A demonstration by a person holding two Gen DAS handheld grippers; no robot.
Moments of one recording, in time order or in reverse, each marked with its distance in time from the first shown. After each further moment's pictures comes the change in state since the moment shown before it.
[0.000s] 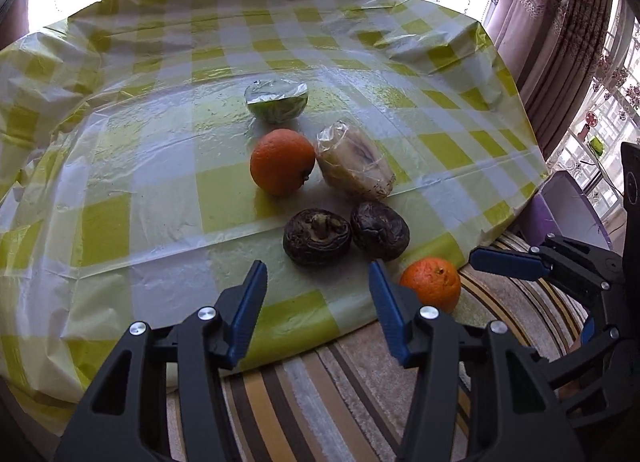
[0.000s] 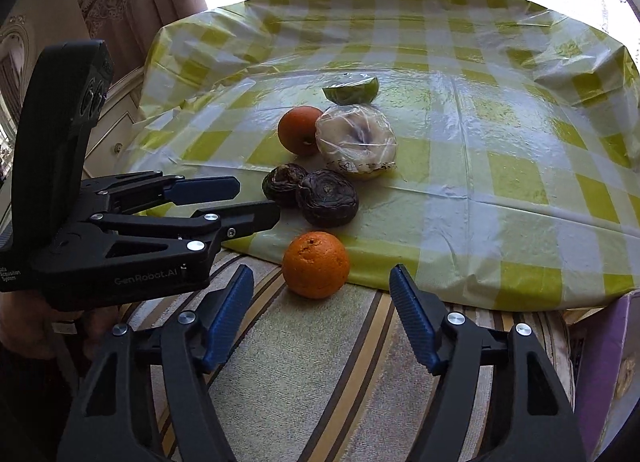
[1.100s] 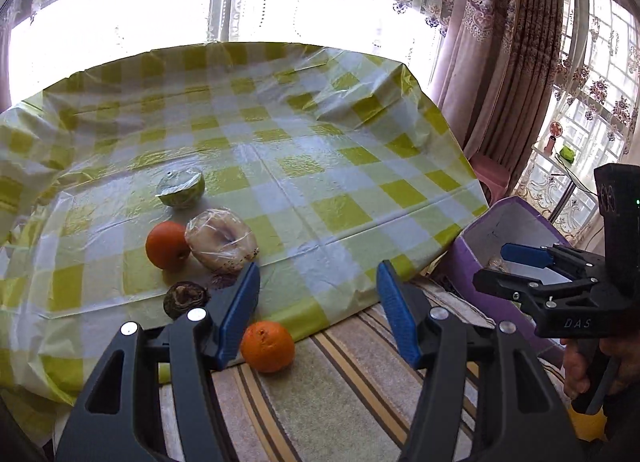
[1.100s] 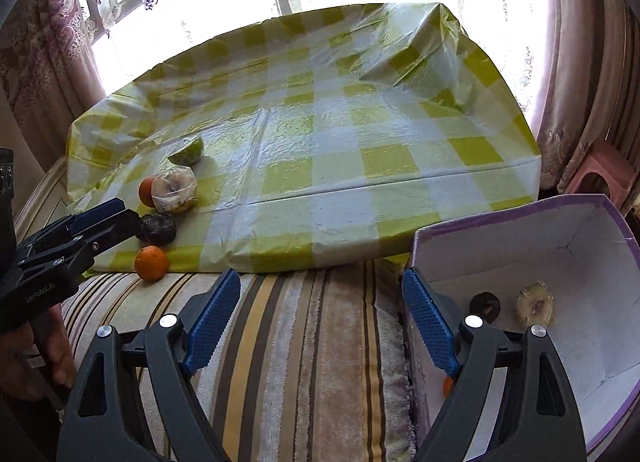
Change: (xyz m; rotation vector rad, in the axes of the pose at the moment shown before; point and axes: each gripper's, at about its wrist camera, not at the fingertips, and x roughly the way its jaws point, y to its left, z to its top) left arm -0.045 -0.095 0.008 0.074 -0.219 -0.051; right arm -0.105 -0.117 -0.048 0.260 -0.136 -0.203
